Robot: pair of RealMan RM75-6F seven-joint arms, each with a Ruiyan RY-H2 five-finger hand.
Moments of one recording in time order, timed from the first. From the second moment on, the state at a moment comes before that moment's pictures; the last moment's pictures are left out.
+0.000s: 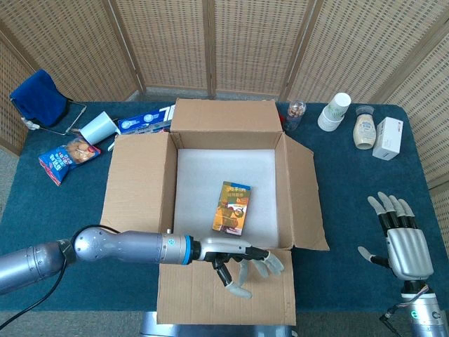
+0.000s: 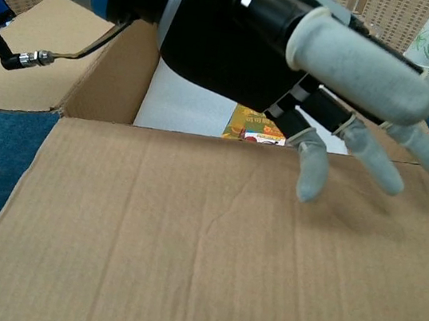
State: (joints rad) left arm -0.87 -1.42 -0.80 -1.73 0.61 -0.43 -0.13; right arm 0.10 -1.16 0.08 -1.68 -1.53 1.51 -0.10
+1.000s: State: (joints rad) left arm -0.43 -1.02 -0.67 -2.14 1.15 0.53 0.13; right arm 0.09 -1.16 0.08 -1.71 -1.55 1.54 -0.16
